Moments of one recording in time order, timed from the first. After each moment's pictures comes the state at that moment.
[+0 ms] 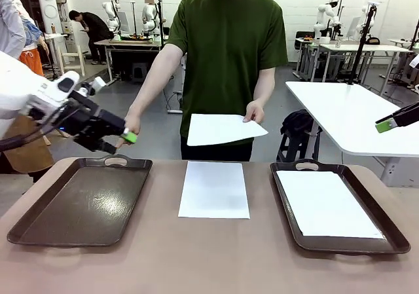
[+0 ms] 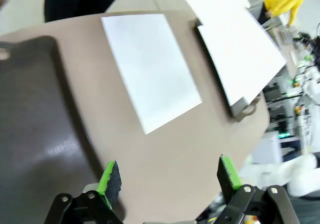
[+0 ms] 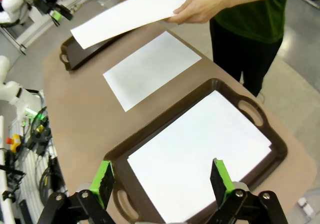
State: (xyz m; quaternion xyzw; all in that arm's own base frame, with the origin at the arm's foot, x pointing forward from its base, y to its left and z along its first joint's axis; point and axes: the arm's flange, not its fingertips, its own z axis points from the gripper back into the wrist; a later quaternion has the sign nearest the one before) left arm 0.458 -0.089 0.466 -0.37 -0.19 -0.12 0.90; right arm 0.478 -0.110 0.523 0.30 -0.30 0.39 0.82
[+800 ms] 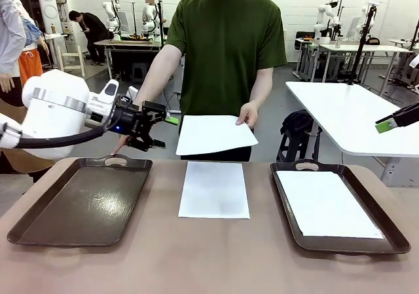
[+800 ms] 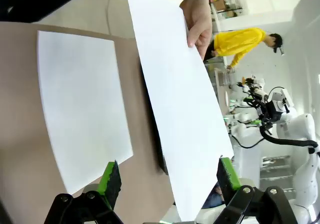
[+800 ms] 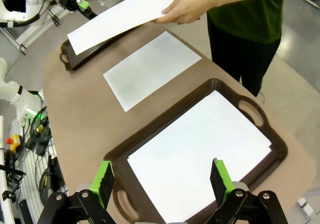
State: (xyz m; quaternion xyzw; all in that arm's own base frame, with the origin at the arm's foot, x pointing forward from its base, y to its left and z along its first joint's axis) left arm 0.541 -0.165 0.413 -0.55 -0.14 0.00 0.83; right arm 0.478 -0.110 0.523 0.30 -0.30 0.39 0.82
